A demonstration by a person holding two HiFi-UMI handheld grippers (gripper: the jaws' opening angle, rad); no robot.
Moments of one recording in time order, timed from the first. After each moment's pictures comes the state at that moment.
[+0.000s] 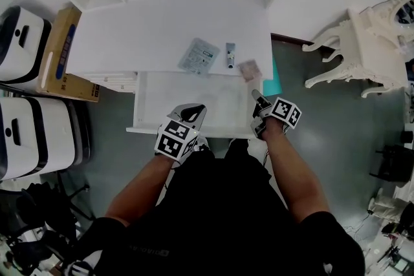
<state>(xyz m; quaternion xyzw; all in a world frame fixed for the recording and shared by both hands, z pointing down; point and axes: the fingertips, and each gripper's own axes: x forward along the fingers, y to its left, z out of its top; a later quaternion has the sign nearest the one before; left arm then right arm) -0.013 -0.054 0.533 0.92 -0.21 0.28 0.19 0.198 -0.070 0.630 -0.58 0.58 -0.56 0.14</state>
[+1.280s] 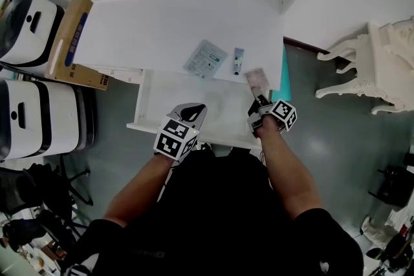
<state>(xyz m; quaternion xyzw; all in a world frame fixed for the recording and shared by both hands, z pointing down) -0.004 -0.082 0.536 0.89 -0.26 0.30 0.22 0.204 -0.124 0.671 -0.53 0.53 -0.62 0.24</state>
